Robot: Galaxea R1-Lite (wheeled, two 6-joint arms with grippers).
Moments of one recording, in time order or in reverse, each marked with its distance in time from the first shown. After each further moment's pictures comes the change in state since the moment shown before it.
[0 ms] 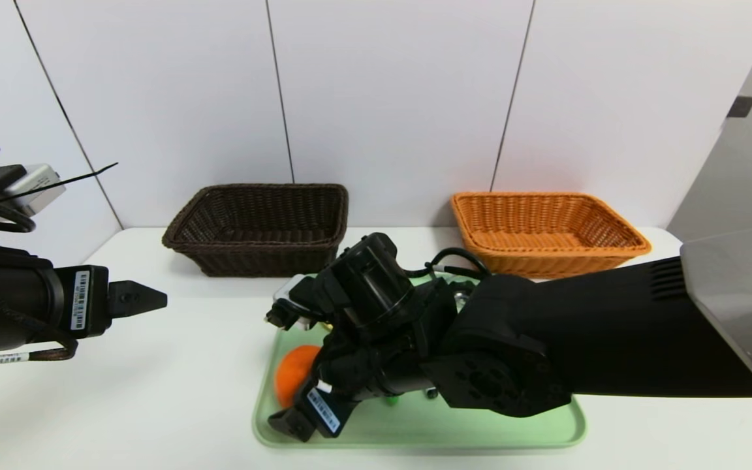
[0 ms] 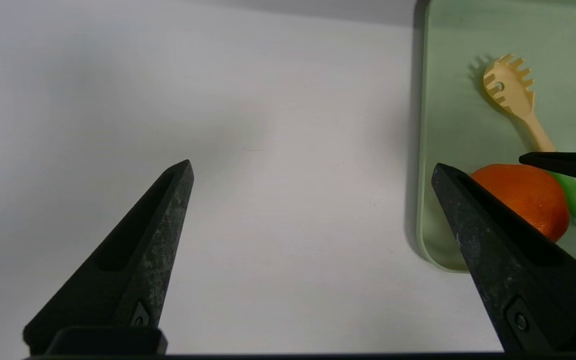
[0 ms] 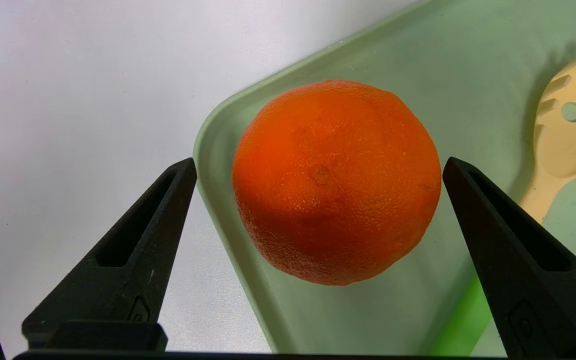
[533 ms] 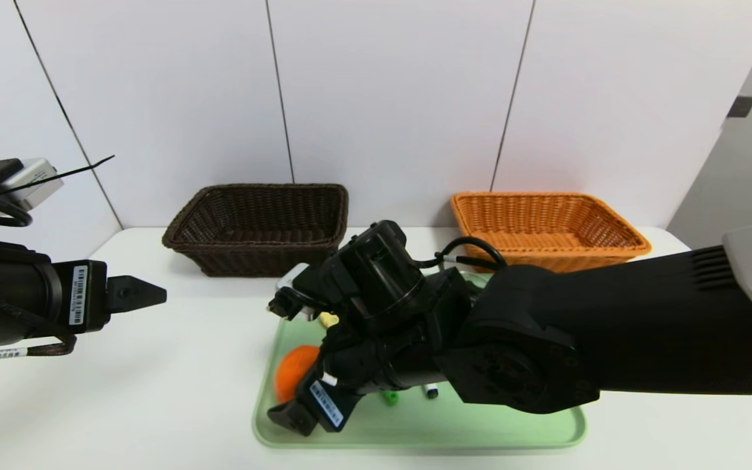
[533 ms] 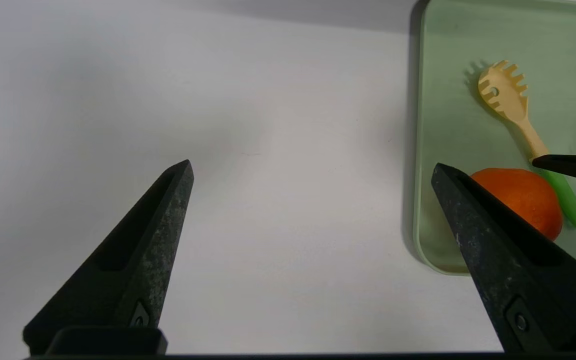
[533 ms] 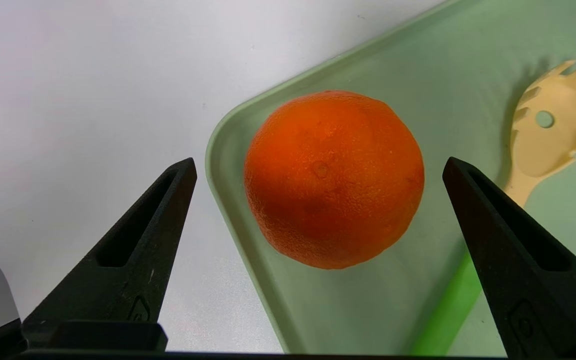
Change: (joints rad) left arm 0.000 0.001 -0.015 0.004 0.000 0.002; right arm 0.000 -0.035 0.005 0.003 0.003 0.001
